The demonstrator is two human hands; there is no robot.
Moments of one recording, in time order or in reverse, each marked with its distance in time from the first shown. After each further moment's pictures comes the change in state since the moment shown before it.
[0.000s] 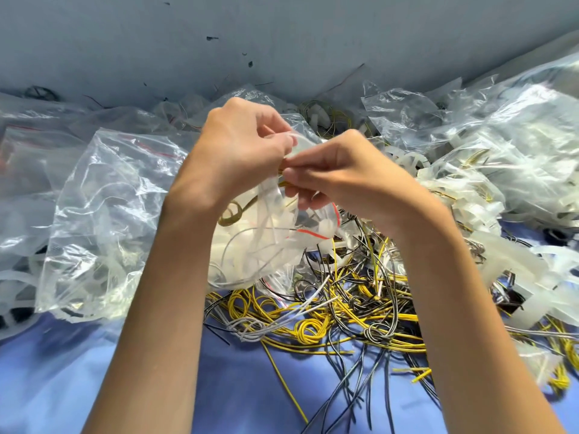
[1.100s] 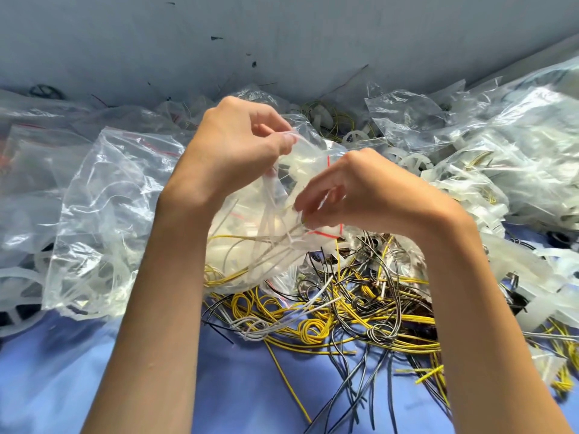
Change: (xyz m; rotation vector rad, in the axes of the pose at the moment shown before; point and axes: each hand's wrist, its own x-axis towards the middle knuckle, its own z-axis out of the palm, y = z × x) left_hand -0.001 -0.004 -0.007 -0.059 0.000 -0.006; right_hand -0.009 -0.002 -0.008 -0.620 -0.087 -0.018
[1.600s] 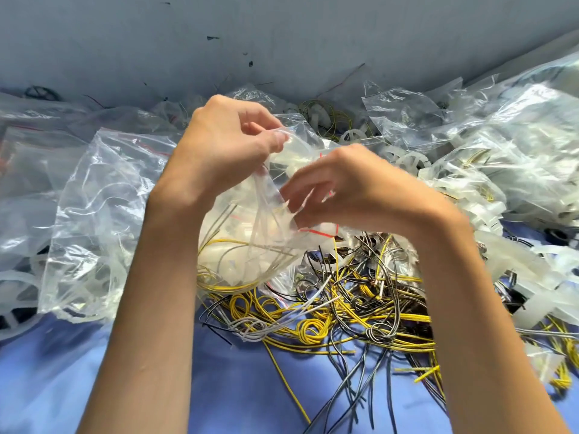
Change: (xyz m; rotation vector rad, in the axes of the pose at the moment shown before) left_hand 0.002 -0.004 -0.003 -0.013 0.014 0.000; right_hand 0.001 -0.006 0.000 0.067 -0.014 -0.071
